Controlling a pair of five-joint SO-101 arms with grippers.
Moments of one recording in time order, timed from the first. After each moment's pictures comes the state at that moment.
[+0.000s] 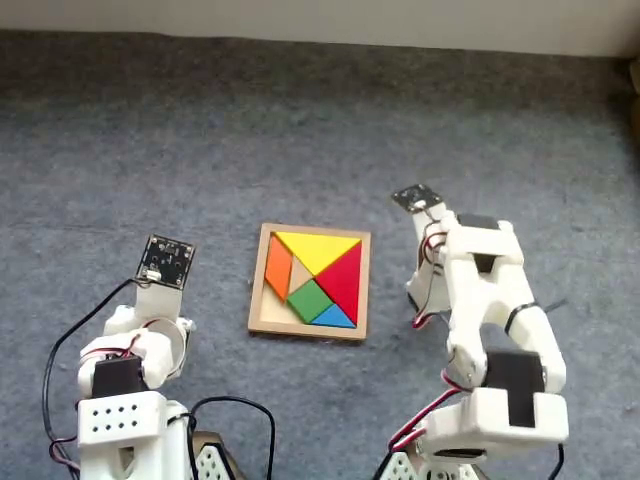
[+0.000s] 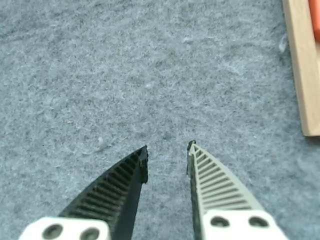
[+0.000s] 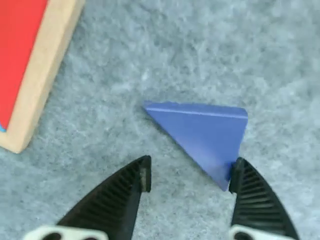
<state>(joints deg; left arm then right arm) -15.6 -77.7 86.4 59.4 -16.1 -1.4 0.0 34.2 63.5 35.4</state>
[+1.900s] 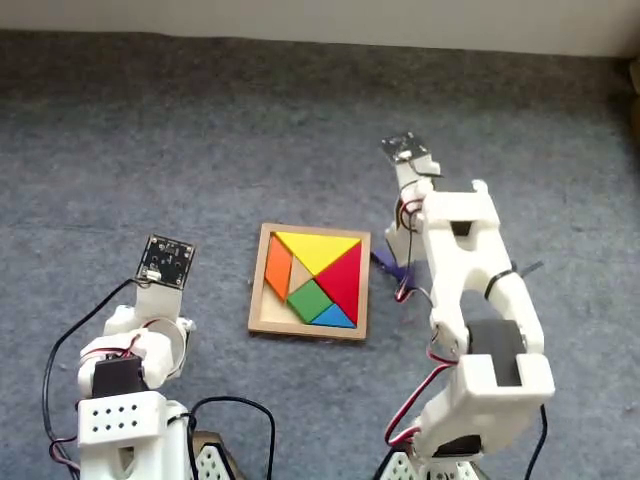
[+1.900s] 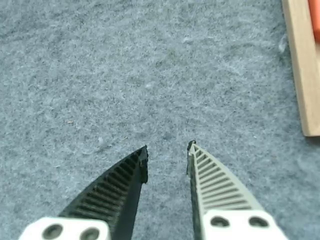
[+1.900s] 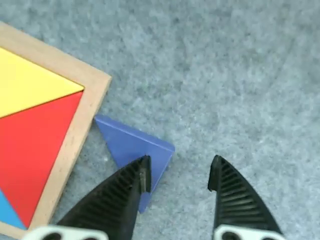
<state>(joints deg) -15.6 -77.7 86.4 59.4 -16.1 -7.7 9.7 15.6 61.3 24.0</state>
